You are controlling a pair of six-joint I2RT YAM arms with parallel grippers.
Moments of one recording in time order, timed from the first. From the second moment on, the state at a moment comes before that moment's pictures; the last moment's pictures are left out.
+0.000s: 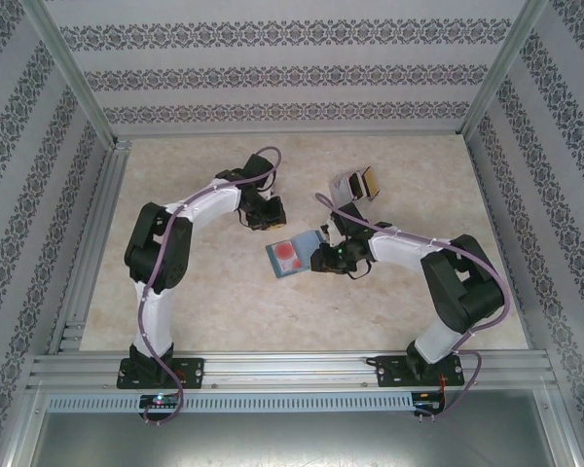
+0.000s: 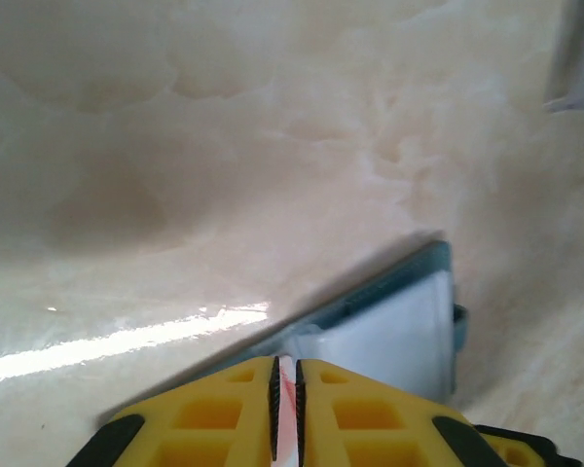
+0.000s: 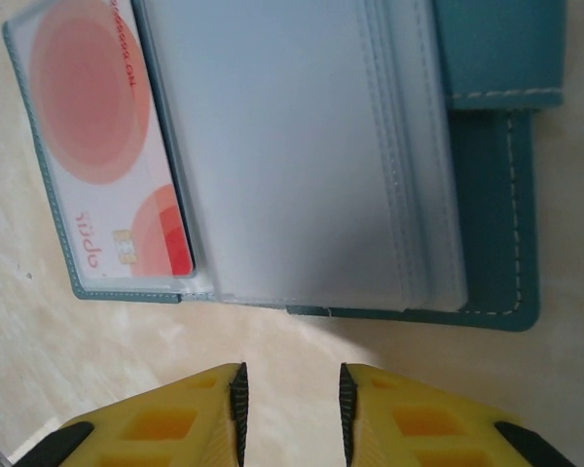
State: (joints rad) left arm -0.44 2.07 1.56 -0.70 0.39 -0.66; right arm 0.49 1.66 0.86 -0.39 -0.44 0.51
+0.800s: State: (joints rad) left arm -0.58 1.86 1.08 -0.44 0.42 -0.84; right arm 0.45 2.12 1.45 -0.54 -0.52 0.44
